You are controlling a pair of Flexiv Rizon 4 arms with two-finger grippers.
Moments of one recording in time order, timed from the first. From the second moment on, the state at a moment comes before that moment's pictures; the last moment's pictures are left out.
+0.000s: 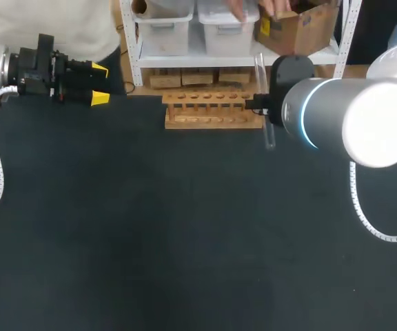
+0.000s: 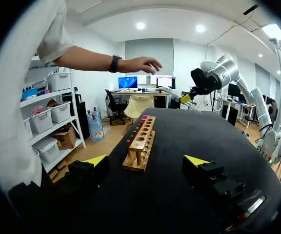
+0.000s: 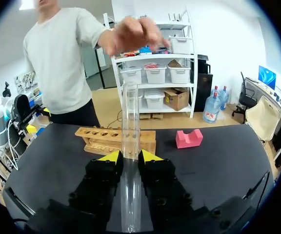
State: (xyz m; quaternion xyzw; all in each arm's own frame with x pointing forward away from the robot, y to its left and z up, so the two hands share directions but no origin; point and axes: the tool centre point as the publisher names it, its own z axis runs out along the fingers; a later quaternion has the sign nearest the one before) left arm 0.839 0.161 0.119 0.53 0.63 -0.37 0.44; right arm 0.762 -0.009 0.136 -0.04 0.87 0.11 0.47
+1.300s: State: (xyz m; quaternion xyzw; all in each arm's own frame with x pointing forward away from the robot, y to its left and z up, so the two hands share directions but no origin) left arm 0.839 0.161 0.119 0.53 0.63 -0.37 0.44; right arm 0.788 0.025 0.115 -0.03 0.88 0.08 0.47
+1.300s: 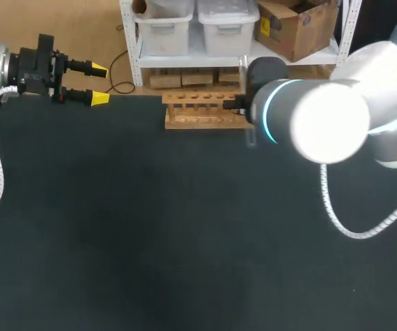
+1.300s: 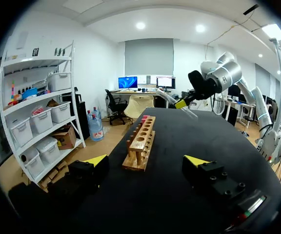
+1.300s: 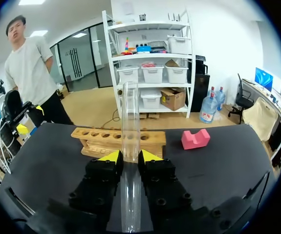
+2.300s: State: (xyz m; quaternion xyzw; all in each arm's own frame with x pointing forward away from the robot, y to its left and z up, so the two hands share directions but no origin) left arm 0.839 0.161 0.119 0.53 0.63 -0.37 0.44; right arm 0.854 0.057 0.049 -0.03 0.91 0.06 0.42
